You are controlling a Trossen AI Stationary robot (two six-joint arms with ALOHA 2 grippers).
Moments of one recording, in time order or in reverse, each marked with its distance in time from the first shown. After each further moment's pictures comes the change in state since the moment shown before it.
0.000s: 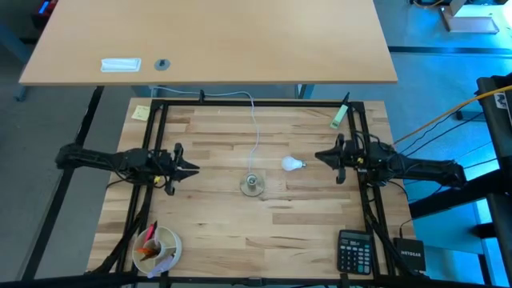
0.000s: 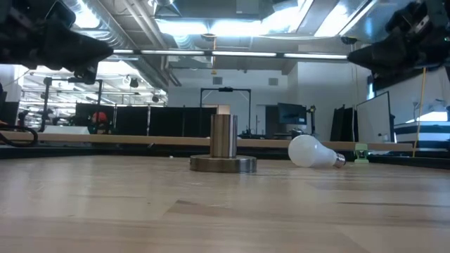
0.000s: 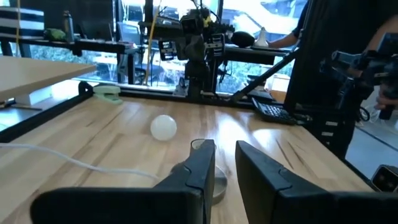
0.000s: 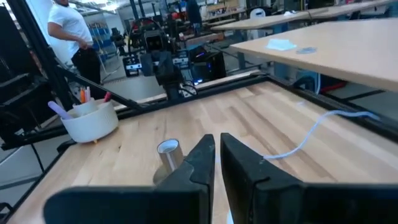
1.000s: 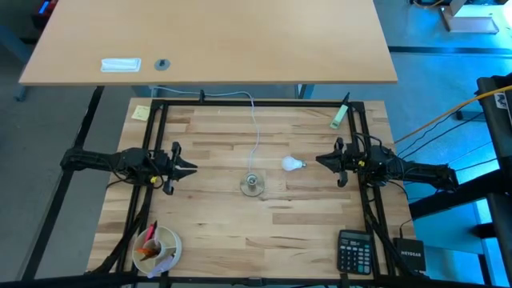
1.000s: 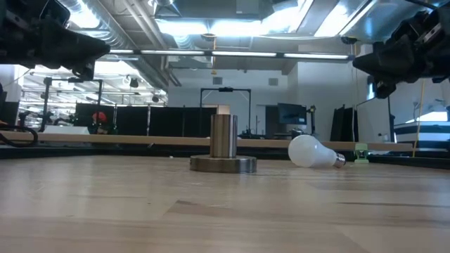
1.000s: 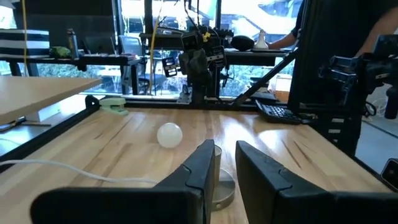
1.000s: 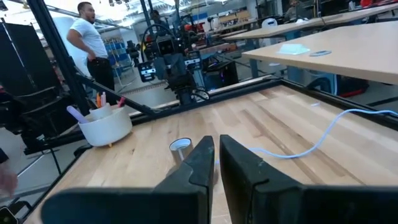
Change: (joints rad) left arm 0.000 -0.113 0.000 -0.090 -0.004 0.074; right arm 0.000 -0.165 -0.115 -0.006 -0.052 0.026
